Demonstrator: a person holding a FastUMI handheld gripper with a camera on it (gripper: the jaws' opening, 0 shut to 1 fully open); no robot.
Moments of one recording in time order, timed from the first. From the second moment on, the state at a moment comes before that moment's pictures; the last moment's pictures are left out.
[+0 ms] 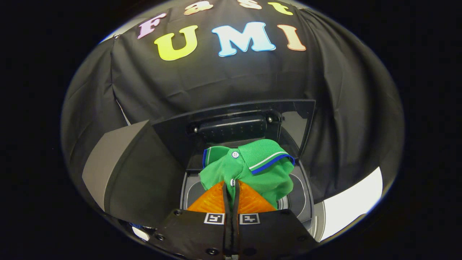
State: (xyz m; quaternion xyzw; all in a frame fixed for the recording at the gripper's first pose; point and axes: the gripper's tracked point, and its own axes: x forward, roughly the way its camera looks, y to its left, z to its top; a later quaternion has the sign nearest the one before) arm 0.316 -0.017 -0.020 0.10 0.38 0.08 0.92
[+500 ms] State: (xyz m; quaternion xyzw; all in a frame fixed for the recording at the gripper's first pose) arm 0.313 -0.012 -0.082 0.13 0.43 0.06 0.89
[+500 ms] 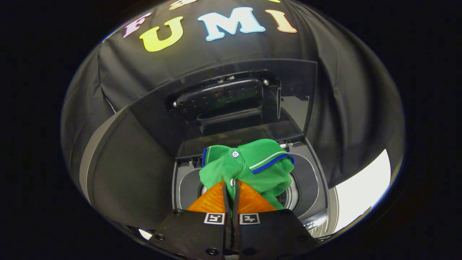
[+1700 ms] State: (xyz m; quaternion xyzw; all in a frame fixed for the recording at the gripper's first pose) arm 0.316 -0.011 -0.118 0.16 0.48 0.02 0.87
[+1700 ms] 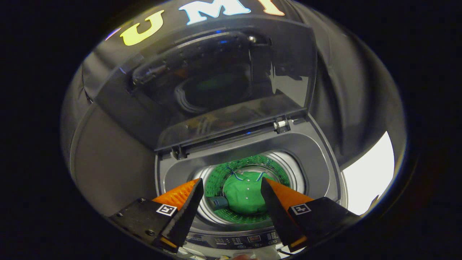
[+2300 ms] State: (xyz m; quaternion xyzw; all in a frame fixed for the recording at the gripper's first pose) arm 0.353 -0.049 0.094 0.13 0.29 0.04 0.95
